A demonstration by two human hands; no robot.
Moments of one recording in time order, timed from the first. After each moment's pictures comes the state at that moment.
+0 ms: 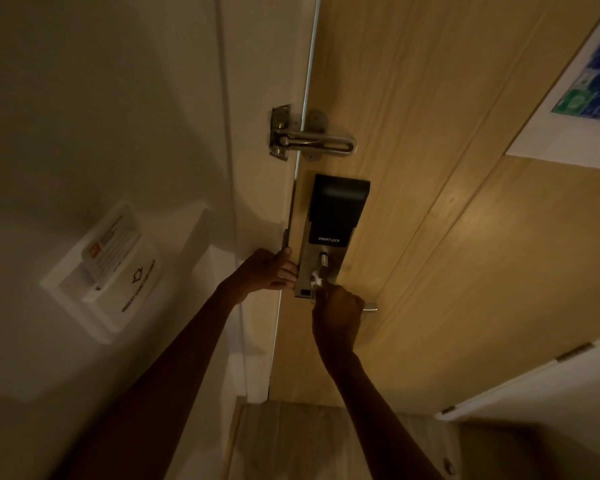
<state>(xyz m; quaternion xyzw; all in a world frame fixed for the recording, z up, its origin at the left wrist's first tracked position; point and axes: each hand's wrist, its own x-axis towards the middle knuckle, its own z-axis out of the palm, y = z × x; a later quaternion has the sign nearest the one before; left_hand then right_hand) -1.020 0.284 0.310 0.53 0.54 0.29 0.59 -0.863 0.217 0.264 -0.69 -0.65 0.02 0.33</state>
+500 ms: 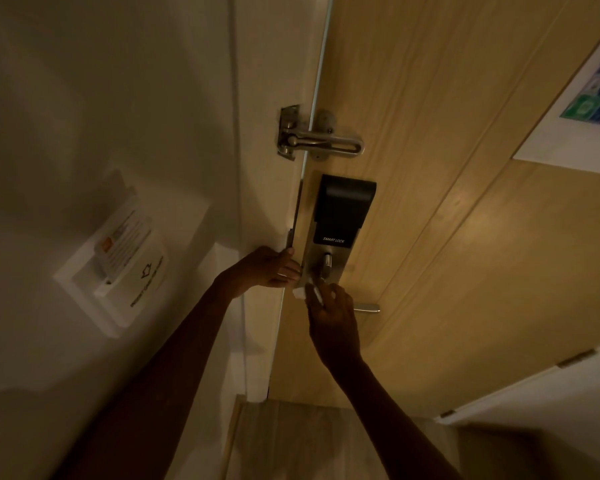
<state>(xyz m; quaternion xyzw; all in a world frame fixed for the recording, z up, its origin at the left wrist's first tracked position) -1.031 0.284 0.317 0.49 0.50 0.29 0.65 -0.853 0.211 0.239 -0.56 -0.78 -0.15 0.23</state>
